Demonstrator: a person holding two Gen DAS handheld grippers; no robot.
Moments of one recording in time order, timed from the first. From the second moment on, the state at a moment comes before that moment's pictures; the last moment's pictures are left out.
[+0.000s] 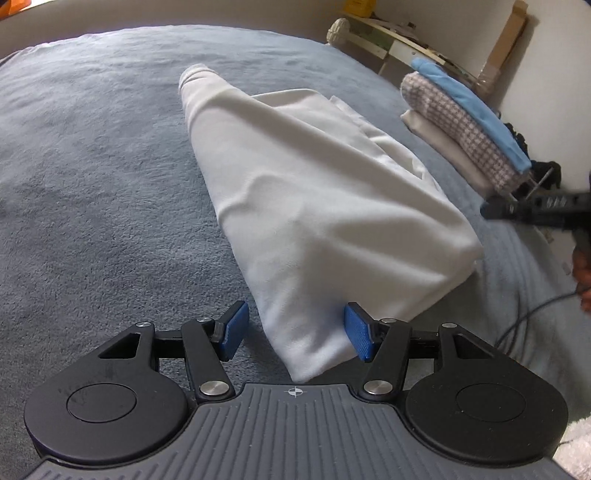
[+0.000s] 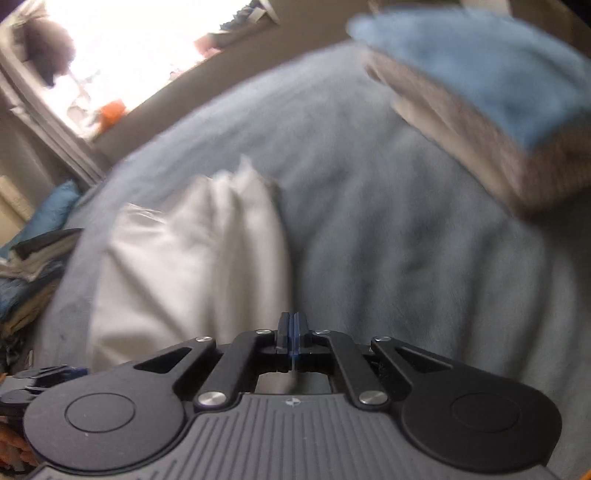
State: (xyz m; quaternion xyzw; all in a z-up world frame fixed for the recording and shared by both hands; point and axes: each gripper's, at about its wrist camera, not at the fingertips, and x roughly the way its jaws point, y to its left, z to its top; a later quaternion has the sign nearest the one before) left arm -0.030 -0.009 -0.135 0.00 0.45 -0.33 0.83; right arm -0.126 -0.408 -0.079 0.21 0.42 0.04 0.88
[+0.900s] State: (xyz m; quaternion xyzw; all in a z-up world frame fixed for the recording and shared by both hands) left arm -0.026 0.008 -0.131 -0.04 0.46 -0.34 0.82; right arm -0.130 -0.371 -0.071 0.20 0.44 0.10 0.87
